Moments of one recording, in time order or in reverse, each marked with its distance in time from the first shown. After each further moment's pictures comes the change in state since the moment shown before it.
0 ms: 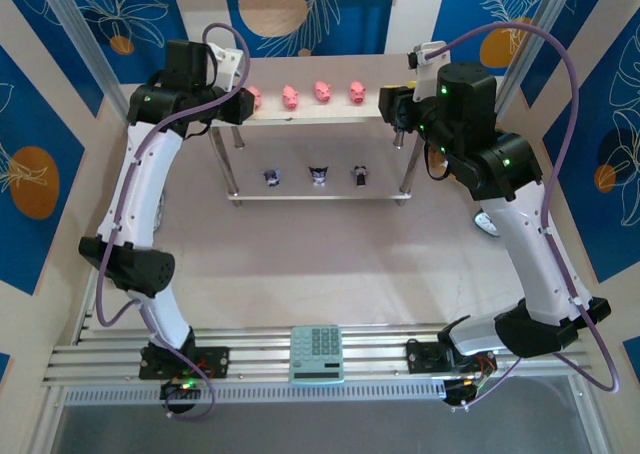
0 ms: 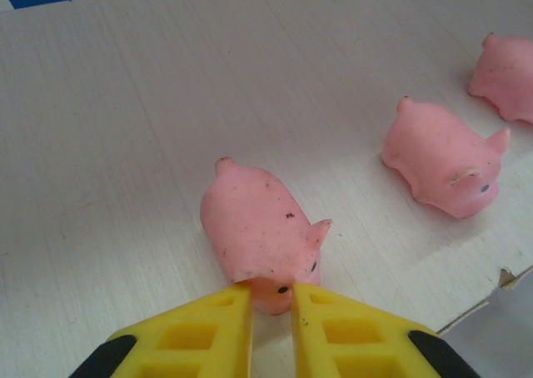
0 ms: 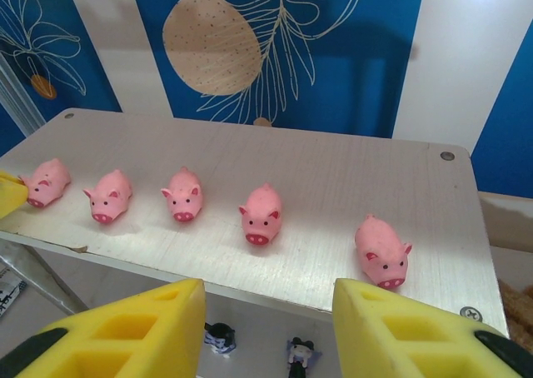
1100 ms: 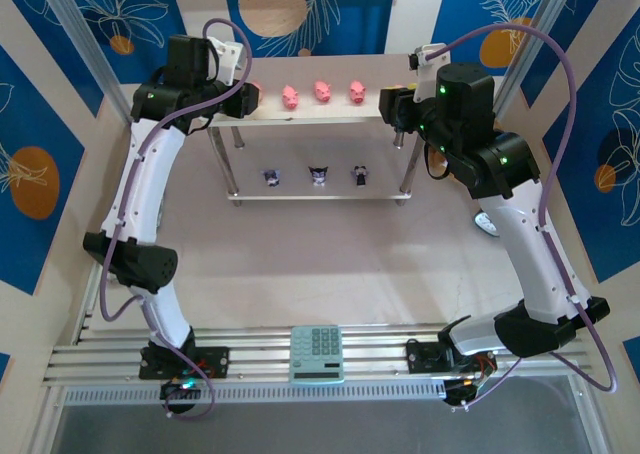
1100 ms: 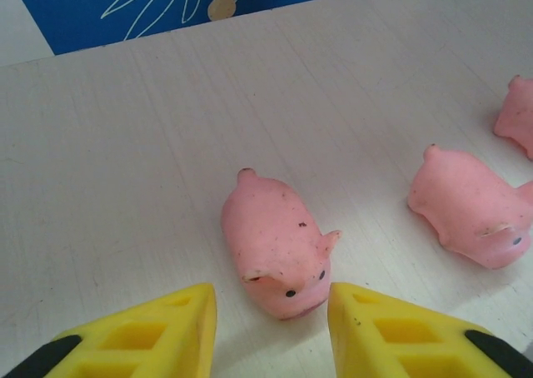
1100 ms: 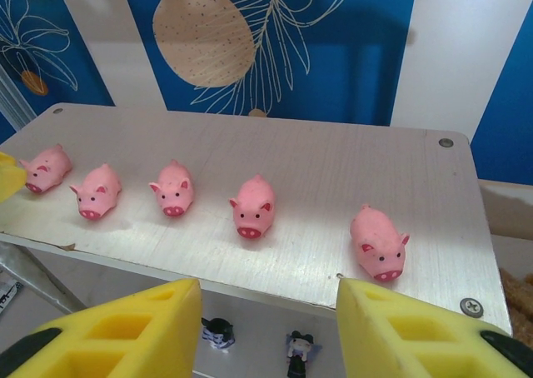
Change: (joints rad) left arm 0.000 0.028 0.035 0.041 -0.039 0.000; right arm -0.022 0.000 -0.026 0.004 -0.015 0.015
